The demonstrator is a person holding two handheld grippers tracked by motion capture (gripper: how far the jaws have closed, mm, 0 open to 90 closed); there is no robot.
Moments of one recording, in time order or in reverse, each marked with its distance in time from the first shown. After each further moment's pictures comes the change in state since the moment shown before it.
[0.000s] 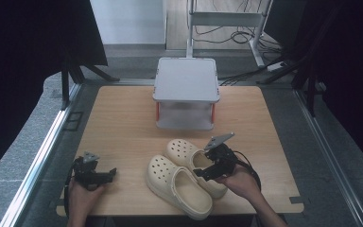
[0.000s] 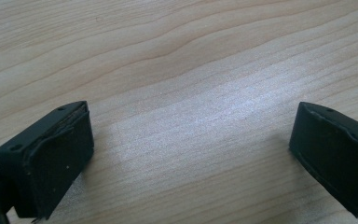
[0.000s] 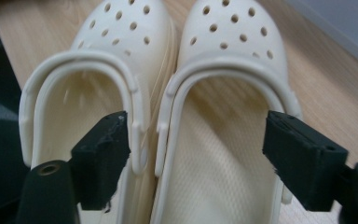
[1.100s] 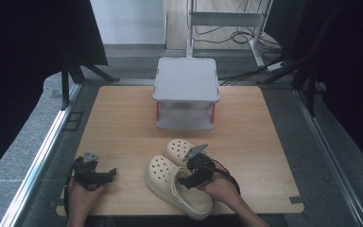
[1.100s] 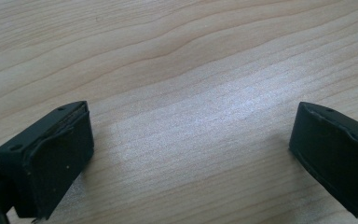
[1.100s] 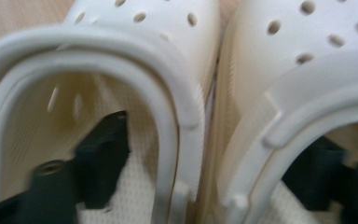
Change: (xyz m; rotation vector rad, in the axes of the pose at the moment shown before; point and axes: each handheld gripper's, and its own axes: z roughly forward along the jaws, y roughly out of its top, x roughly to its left) left arm 0.000 0.000 0.000 -0.002 0.000 -0.003; right arm 0.028 0.006 0.066 0.059 -0.016 -0.081
